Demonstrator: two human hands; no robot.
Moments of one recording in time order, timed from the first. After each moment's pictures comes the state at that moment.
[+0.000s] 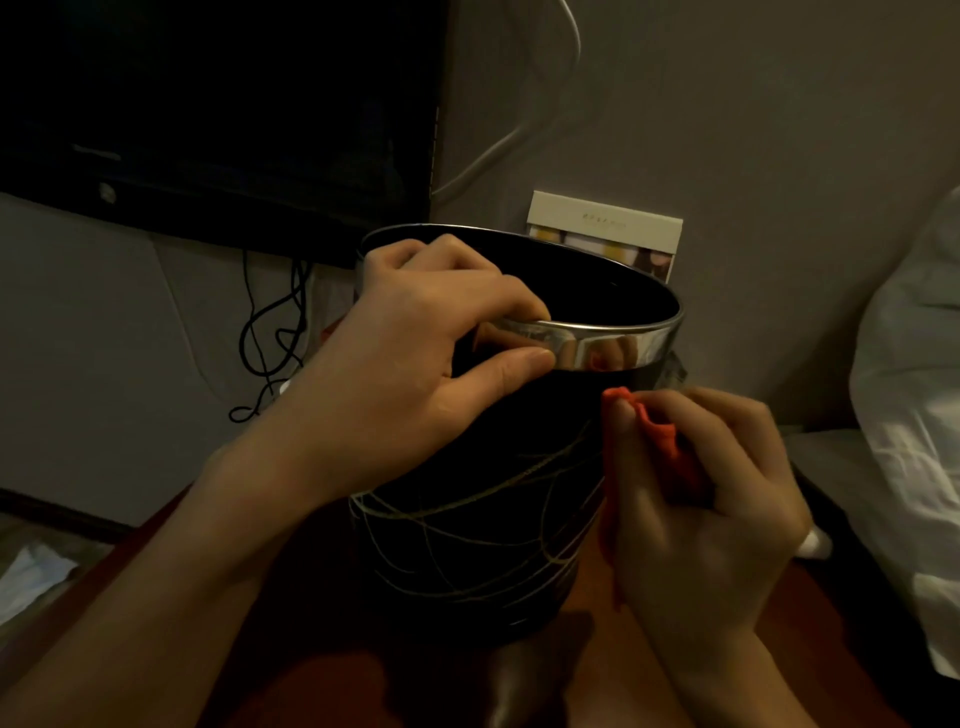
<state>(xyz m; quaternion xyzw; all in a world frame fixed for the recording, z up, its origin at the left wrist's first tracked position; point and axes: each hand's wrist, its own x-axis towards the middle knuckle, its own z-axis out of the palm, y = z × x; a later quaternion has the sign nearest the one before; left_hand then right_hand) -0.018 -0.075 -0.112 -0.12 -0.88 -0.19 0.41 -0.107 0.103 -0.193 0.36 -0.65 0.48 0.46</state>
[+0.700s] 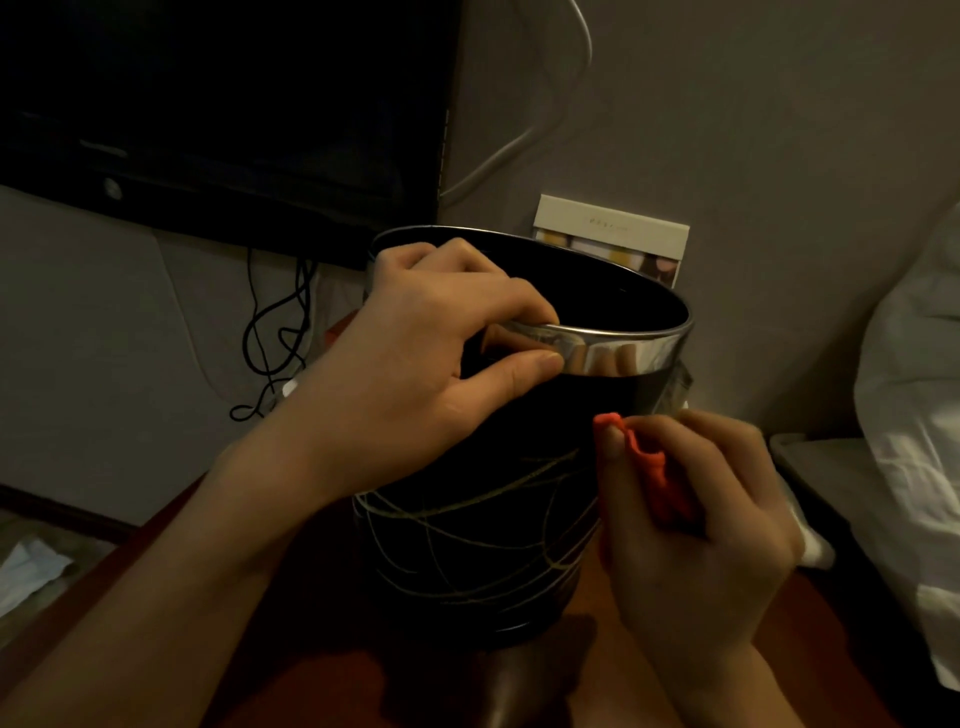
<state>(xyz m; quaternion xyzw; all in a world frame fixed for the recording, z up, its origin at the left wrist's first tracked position) -0.019 -0.080 -0.112 -0.12 -0.88 -0.20 0.41 -0.108 0.103 -0.205 0.37 -0.65 0.44 0.49</state>
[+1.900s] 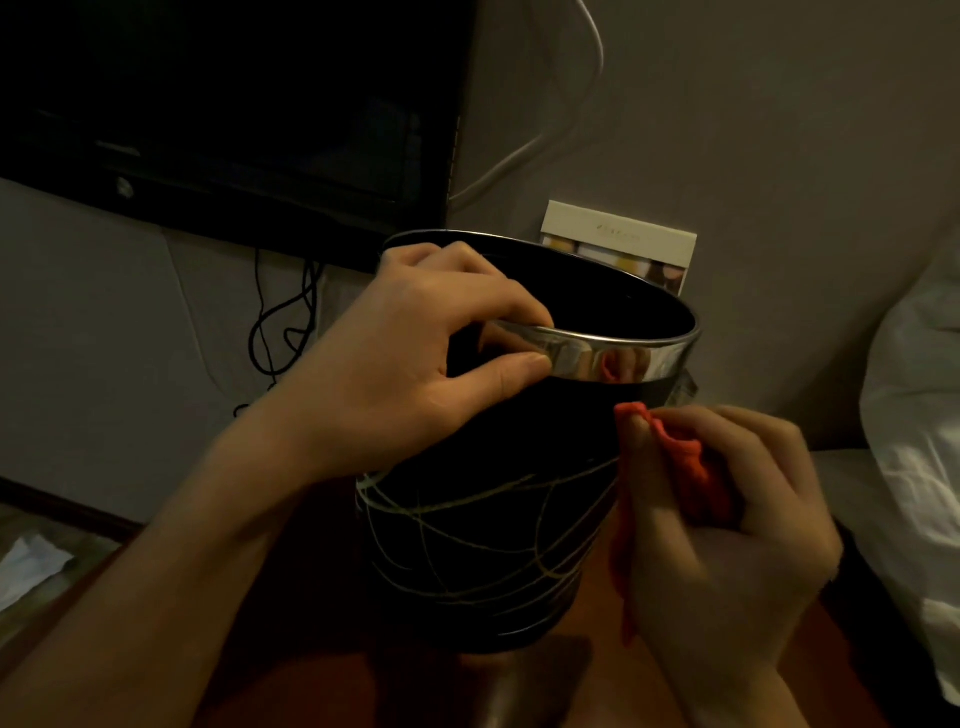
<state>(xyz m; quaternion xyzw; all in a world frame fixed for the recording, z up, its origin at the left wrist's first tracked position) -0.016 -0.093 -0.111 -0.12 -0.89 -0.22 0.39 -0.098 0.102 -0.188 0.34 -0.66 0.48 0.46</state>
